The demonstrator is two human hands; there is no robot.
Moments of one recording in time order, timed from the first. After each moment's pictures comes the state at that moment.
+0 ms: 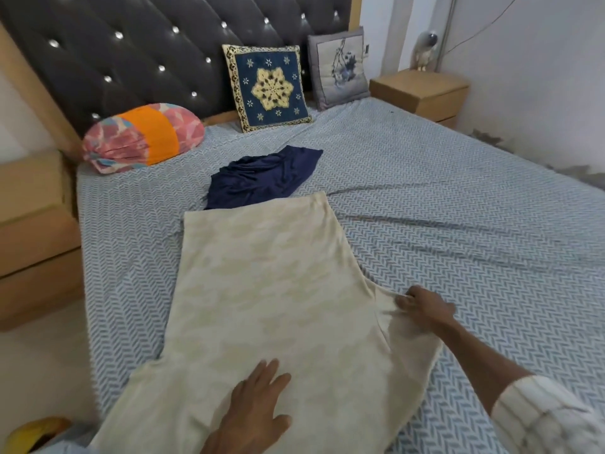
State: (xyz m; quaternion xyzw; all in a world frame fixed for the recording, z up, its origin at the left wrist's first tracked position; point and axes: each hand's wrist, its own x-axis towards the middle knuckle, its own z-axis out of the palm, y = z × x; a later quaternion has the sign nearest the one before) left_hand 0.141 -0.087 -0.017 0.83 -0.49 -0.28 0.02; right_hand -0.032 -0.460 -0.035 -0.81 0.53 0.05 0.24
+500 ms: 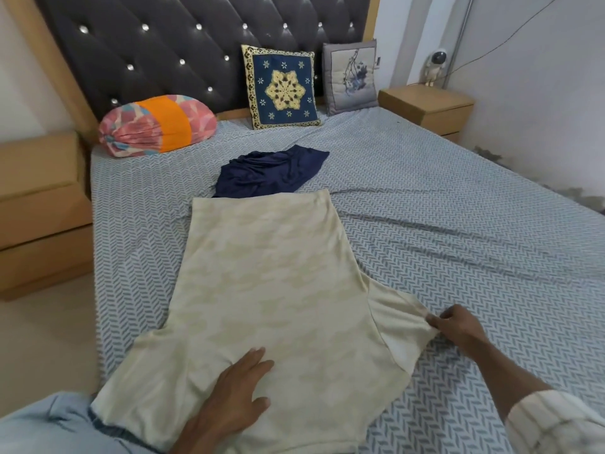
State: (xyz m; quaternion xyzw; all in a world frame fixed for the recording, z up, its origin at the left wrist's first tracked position) left_hand 0.142 -0.049 -0.054 0.83 -0.49 -0.21 0.16; right_hand -0.111 -0.460 -0.026 -0.73 0.63 0.02 0.27
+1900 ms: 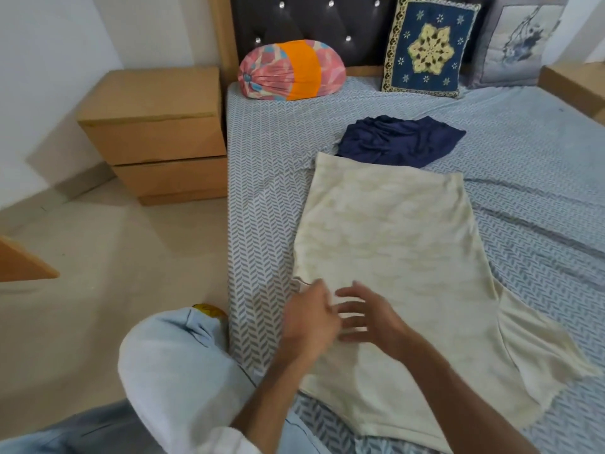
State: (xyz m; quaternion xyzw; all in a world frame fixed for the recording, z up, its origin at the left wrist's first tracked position) left_hand 0.181 -0.010 0.039 0.93 -0.15 -0.15 0.31; right_hand 0.131 -0.155 0.008 -0.54 0.34 0.15 0.76
